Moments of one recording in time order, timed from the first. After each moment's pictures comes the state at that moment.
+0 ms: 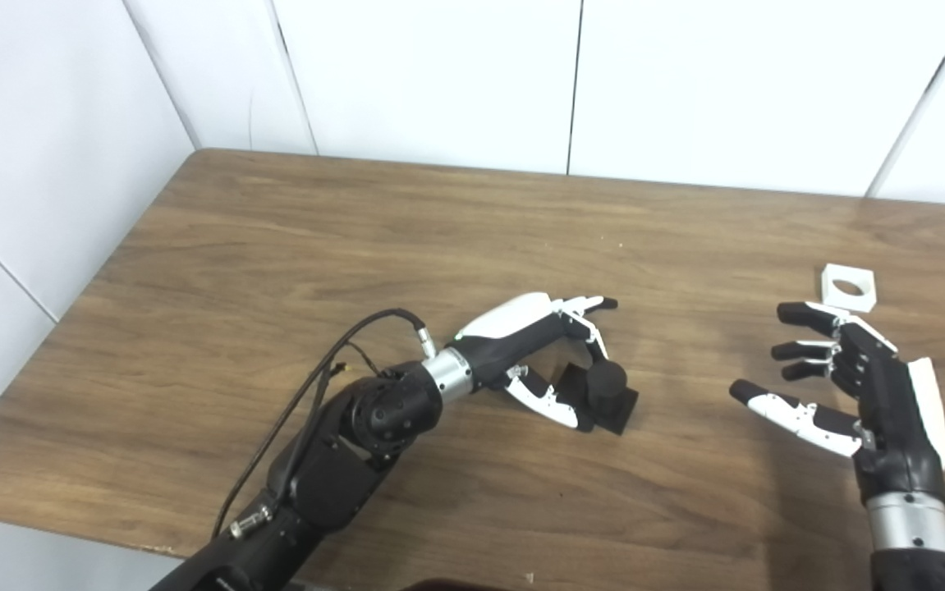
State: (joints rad) left arm -0.34 0.27 -0.39 0.11 0.42 -0.10 -0.35; right arm 0.05 -0.10 0.02 -0.38 -0.30 0.19 -0.02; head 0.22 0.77
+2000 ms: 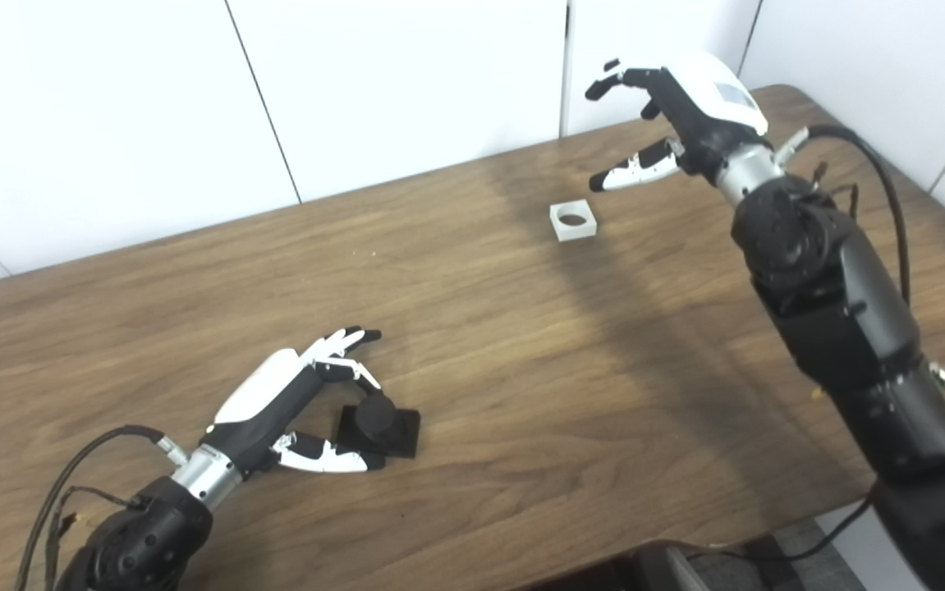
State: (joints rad) left arm -0.30 0.37 -0.36 0.11 0.38 -0.26 -0.35; right arm -0.48 -0.56 0.08 -0.13 -0.66 0.37 0.30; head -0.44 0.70
